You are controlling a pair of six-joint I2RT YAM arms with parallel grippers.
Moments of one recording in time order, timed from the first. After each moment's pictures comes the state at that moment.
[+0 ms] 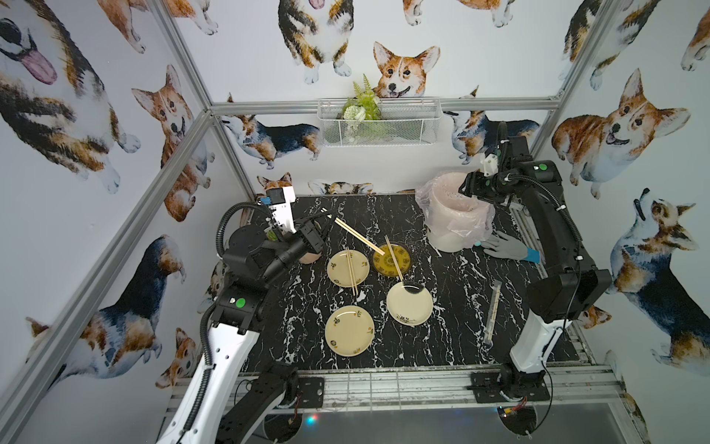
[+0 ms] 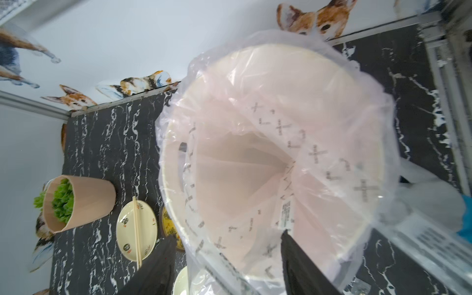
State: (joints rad) left arm -0.29 0.86 1.09 -0.17 0.47 -0.73; right arm 0.14 1.85 2.16 -1.21 -0.16 0.31
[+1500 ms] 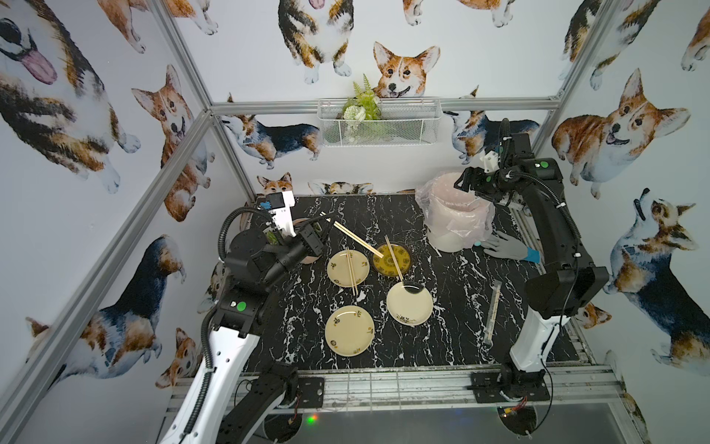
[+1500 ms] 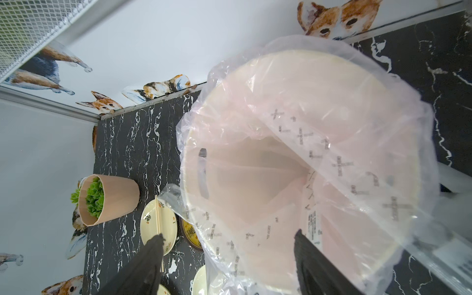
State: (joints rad) left arm -0.29 0.83 1.05 -0.17 0.45 -0.74; right arm 0.12 1.88 2.24 -1.20 -0.29 0.34
